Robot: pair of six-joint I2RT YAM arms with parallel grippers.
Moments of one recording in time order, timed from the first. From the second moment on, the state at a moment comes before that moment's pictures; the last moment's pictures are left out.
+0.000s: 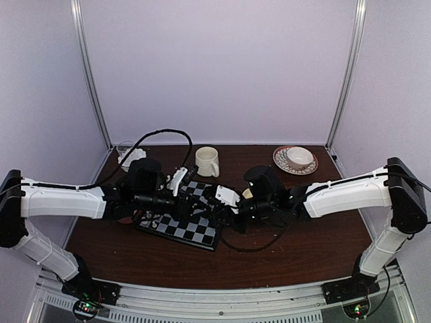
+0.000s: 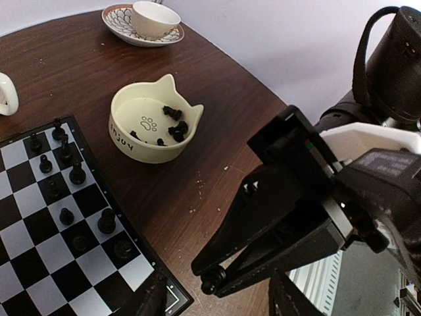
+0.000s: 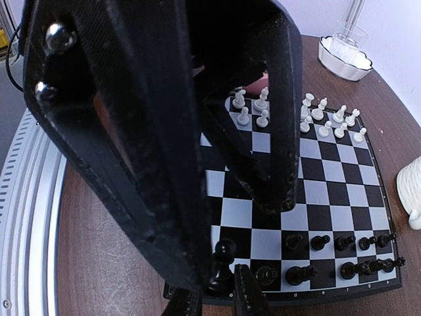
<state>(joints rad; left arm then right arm) -0.86 1.40 0.78 0.16 0.42 -0.36 0.99 1.65 0.97 0.13 -0.32 -0.26</state>
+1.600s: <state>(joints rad) -0.88 1.45 0.83 0.10 0.42 -0.35 0.99 1.62 0.96 0.16 -0.27 -0.26</state>
